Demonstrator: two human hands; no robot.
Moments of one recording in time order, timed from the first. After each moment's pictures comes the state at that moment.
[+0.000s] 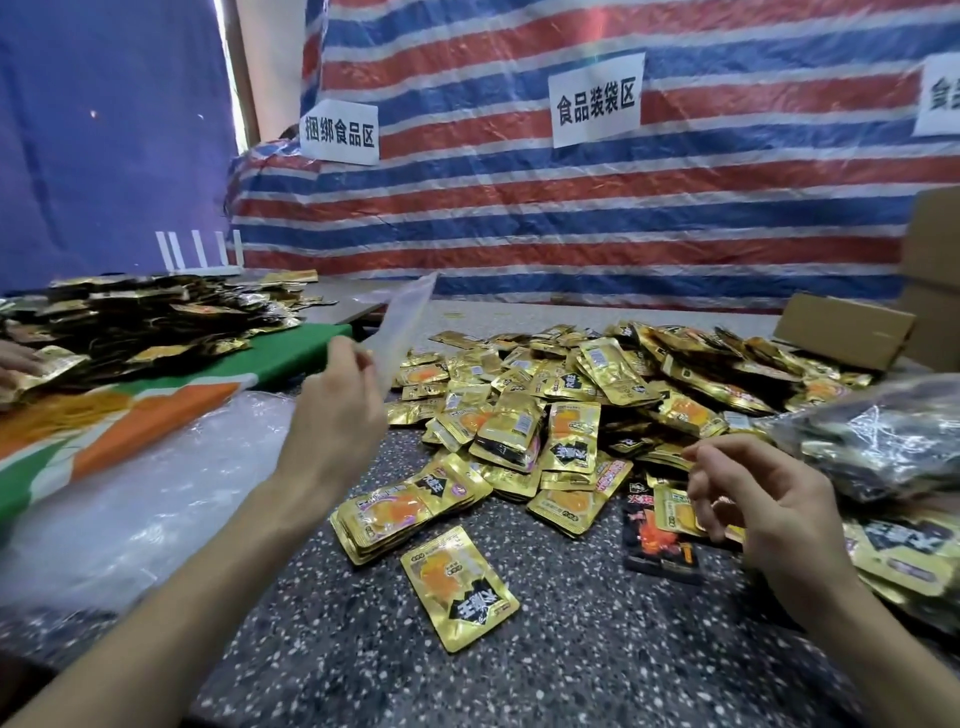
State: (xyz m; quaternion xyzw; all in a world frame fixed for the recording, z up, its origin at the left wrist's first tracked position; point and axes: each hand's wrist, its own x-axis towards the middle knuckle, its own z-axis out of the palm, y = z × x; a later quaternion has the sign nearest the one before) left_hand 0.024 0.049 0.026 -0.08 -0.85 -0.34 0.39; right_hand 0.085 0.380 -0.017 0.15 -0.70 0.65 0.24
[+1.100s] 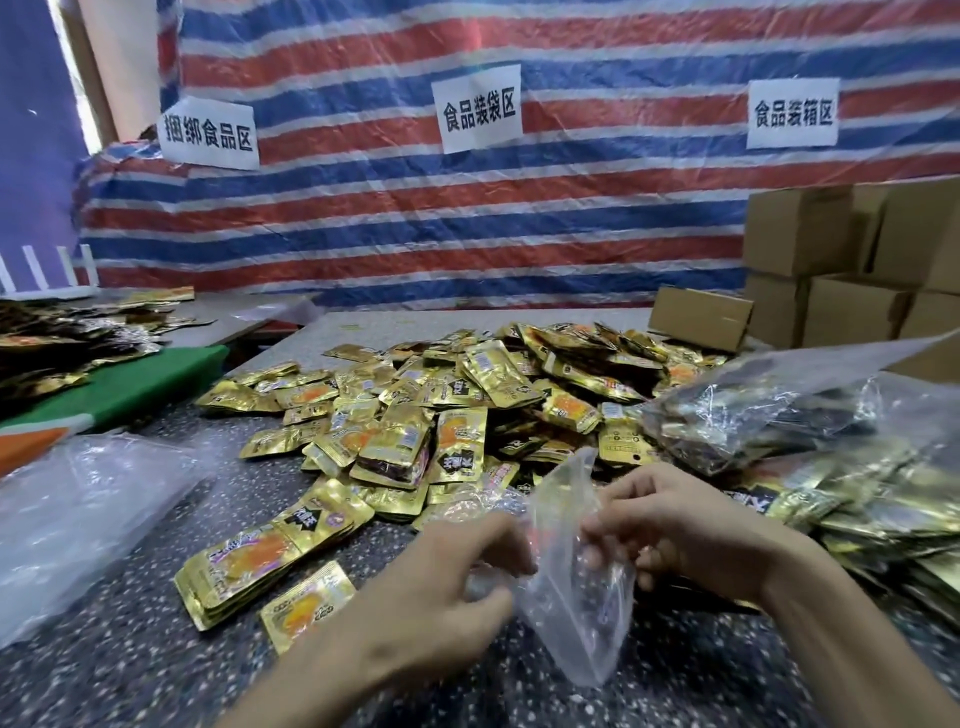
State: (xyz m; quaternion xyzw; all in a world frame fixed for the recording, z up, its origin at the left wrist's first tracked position) left_hand 0.081 0.187 -0.018 -0.39 -0.83 -0.40 -0.03; right_hand 0.094 0.429 0.005 0.09 -0.76 0.63 -0.17
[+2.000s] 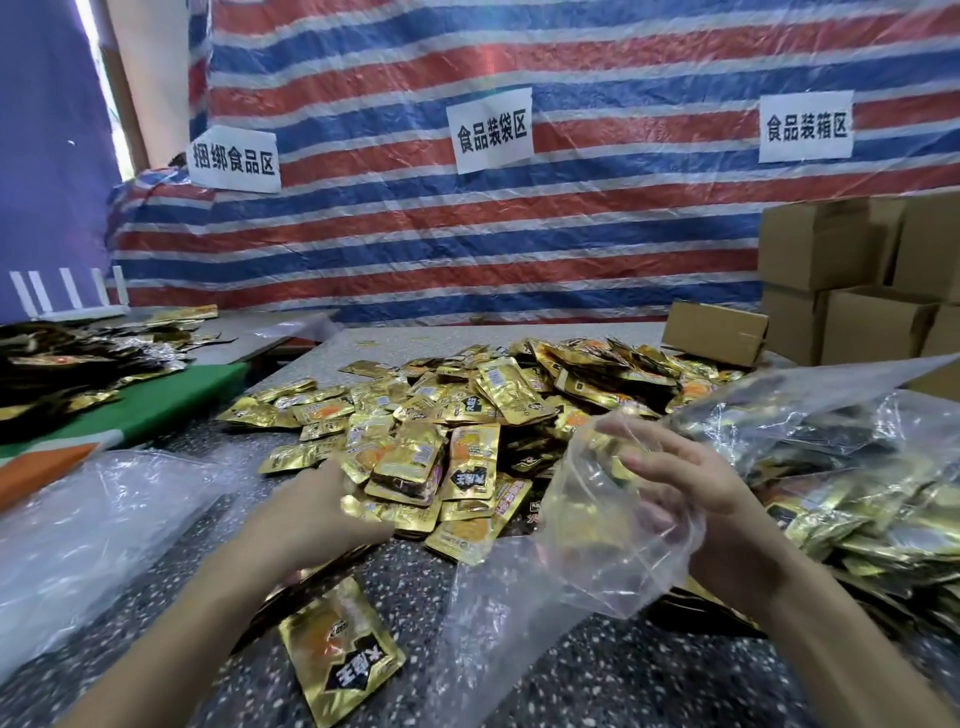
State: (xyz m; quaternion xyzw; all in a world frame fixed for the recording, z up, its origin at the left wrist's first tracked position) left_hand 0.008 0.109 0.005 -0.03 -0.98 -0.18 0.00; right_hand 0.081 0.423 0.015 0.08 -0.64 0.76 0.06
